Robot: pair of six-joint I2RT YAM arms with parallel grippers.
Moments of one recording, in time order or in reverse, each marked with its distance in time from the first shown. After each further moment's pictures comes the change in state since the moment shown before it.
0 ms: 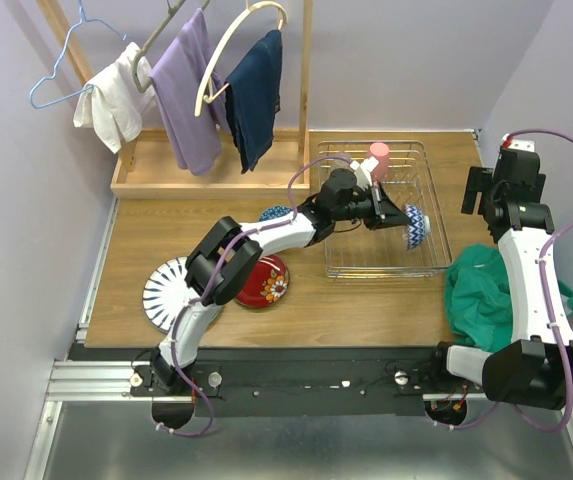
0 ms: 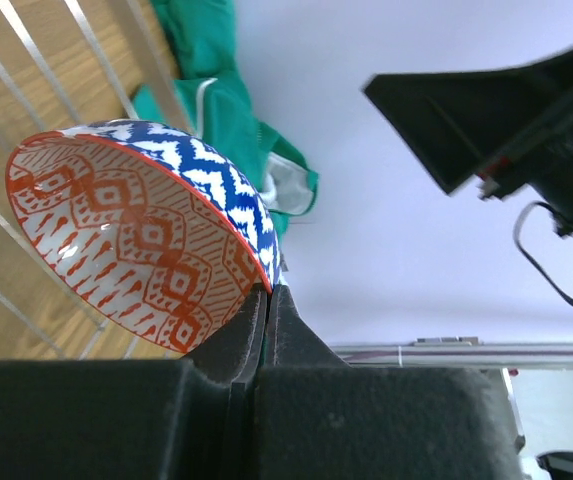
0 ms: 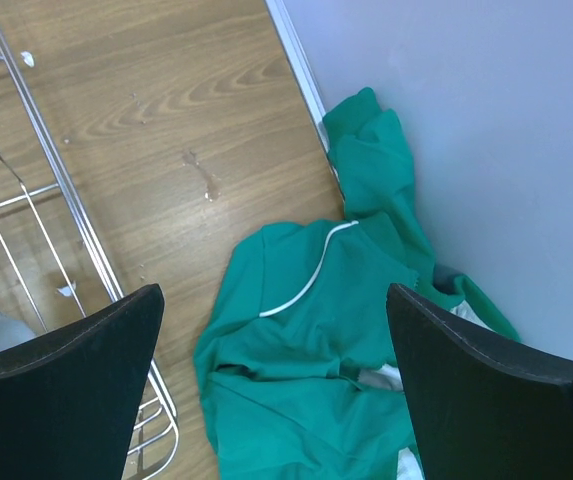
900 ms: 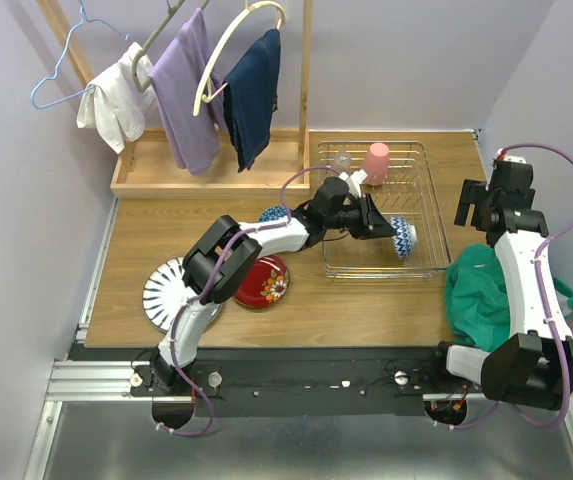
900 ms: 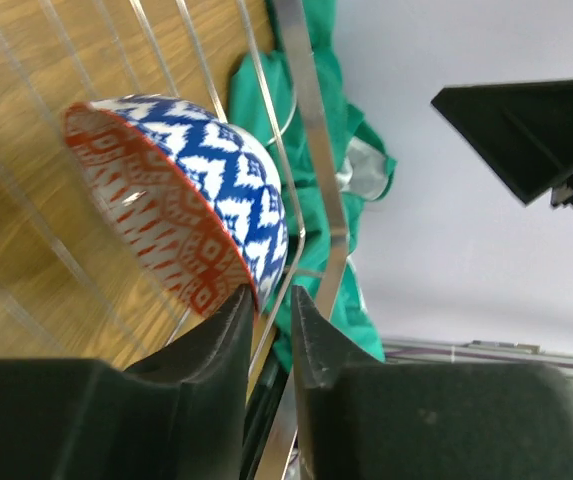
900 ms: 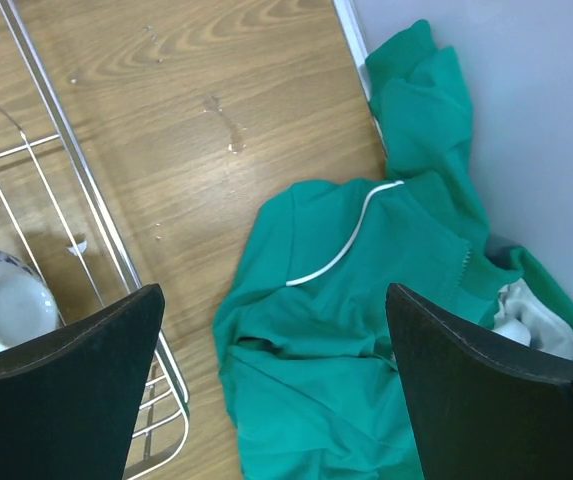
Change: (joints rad) left arm 0.024 0.030 -0.087 -0.036 -0.006 0.090; right arm -0.029 -0.001 -0.090 -0.008 -0.077 0.039
